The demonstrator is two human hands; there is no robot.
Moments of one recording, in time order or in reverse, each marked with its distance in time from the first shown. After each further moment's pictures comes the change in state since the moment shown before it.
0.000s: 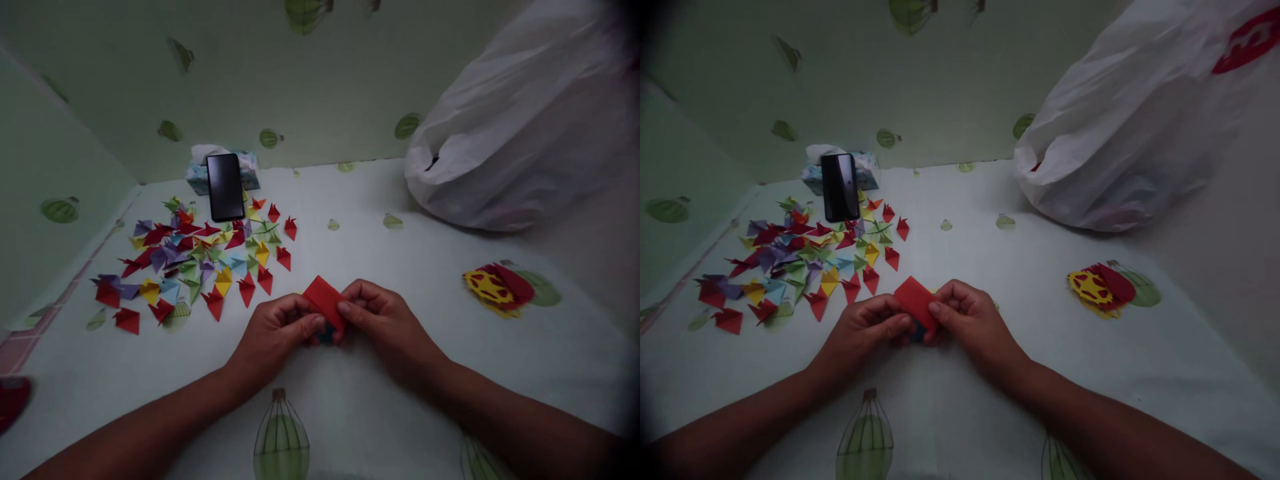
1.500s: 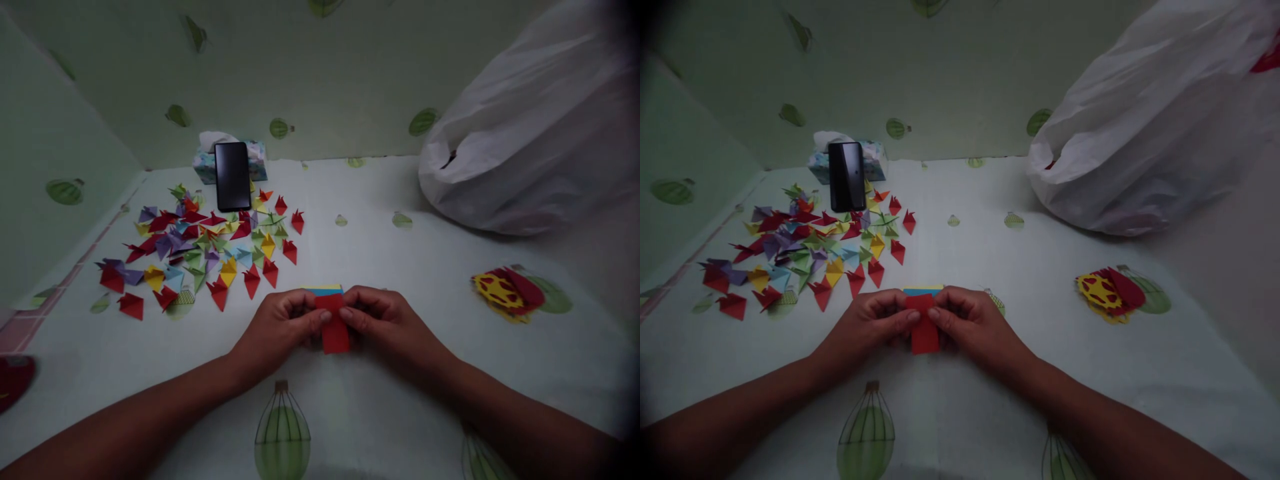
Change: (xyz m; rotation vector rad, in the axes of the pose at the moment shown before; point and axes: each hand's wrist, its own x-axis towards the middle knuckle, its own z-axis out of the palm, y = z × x) left_hand -0.002 0.004 0.001 0.045 -0.021 -0.074; right_hand 0.001 -0.007 0.000 -0.213 -0.086 0.064
